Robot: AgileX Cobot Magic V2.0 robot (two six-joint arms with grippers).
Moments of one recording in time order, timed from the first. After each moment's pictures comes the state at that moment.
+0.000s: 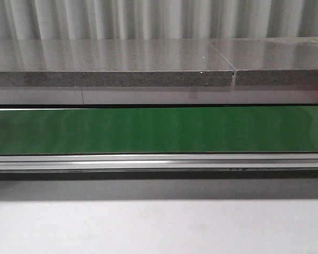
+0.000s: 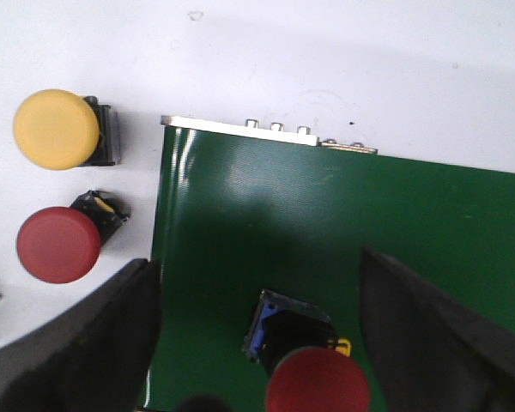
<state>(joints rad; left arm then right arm) 0.16 1.74 -1.56 -0.17 1.17 0.04 0.18 0.33 -0.53 0.14 0.76 -0.10</state>
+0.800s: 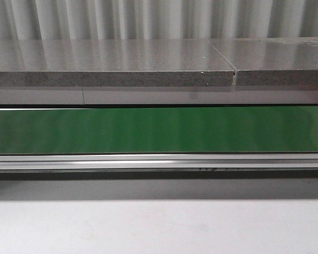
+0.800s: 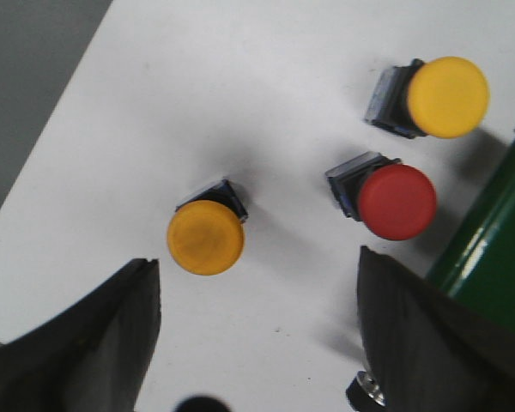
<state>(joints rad) 0.51 1.78 -1.59 -0.07 1.24 -0.03 0.18 0.33 -0.53 0.14 0.76 -0.10</state>
